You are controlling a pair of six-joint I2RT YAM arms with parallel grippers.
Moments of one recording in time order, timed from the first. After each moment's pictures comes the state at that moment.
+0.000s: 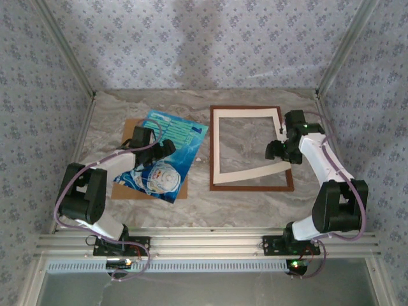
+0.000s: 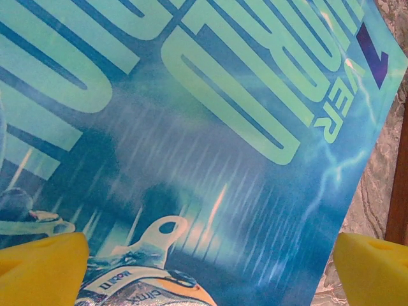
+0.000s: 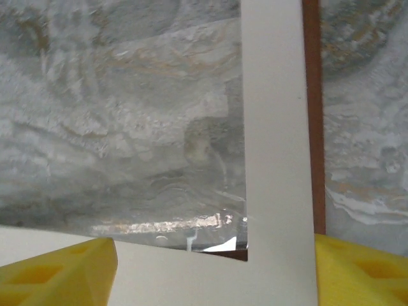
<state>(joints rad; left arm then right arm) -0.28 1.57 0.82 -0.16 0.16 -0.66 0.05 1.46 1.16 -1.02 -0.04 0.18</state>
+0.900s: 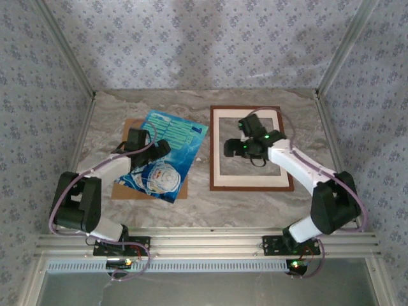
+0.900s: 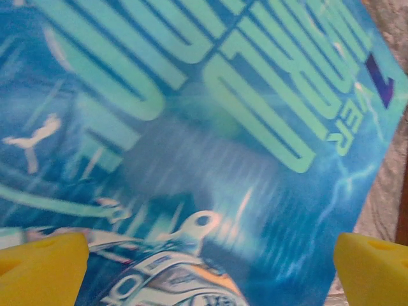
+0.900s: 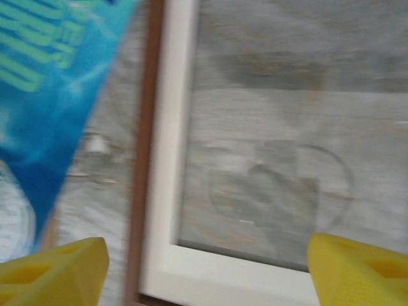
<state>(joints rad) -0.24 1.47 0.76 -0.18 0.11 -0.66 0.53 1.52 1.13 -0.61 -0.05 0.49</state>
